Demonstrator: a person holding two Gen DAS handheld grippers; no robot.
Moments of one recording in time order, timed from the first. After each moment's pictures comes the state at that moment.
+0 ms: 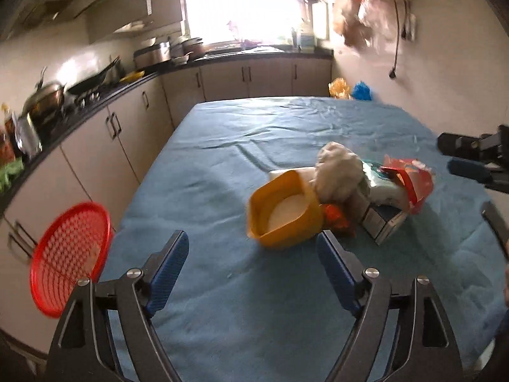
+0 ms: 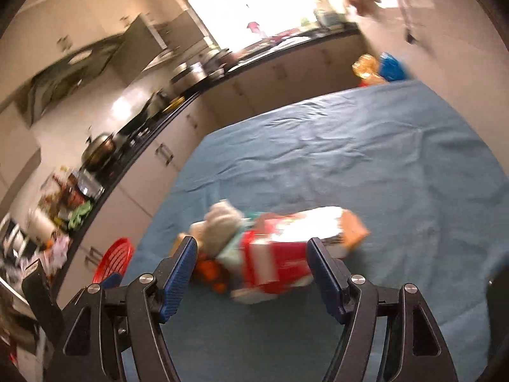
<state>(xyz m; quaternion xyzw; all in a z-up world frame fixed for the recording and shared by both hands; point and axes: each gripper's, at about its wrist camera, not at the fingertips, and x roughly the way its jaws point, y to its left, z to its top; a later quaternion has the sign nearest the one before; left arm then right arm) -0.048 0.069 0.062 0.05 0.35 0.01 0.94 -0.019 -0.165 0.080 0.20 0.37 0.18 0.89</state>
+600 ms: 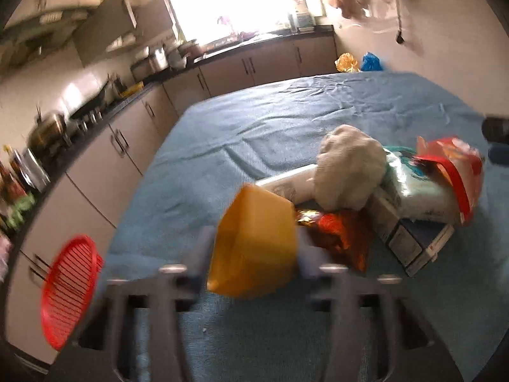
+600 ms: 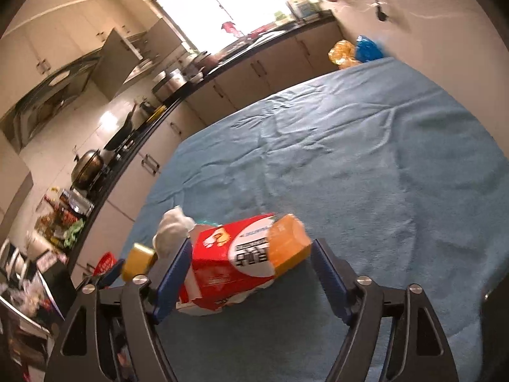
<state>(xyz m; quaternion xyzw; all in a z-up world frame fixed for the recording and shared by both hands) 0.007 0.044 0.029 0.10 0.37 0.04 0.92 0.010 -0.203 0.048 0.22 0.38 0.17 0.88</state>
